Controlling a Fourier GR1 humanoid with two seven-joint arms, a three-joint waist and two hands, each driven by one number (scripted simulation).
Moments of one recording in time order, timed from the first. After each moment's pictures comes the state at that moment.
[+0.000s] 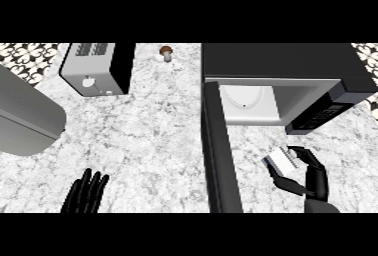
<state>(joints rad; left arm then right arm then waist) 0.50 0.29 -0.45 -2.02 0.21 0.14 -0.45 -0.25 -0.13 -0.31 -0.52 0.06 -0.21 -1.03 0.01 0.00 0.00</state>
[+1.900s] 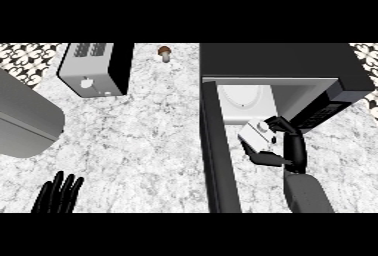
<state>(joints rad) 0.56 0.31 -0.27 -1.98 0.31 -0.02 -0.49 -0.26 -0.04 -0.11 -0.96 0.14 -0.26 -0.75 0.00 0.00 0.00</state>
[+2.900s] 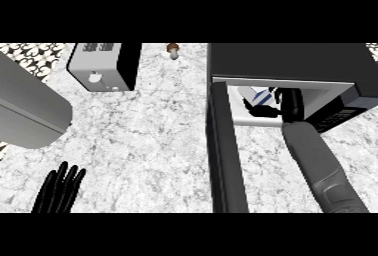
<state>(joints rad) 0.48 0.31 -0.21 -1.89 0.33 -0.10 -0.48 -0.76 -0.17 -0.18 -0.39 0.32 -0.54 -0.60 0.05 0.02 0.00</state>
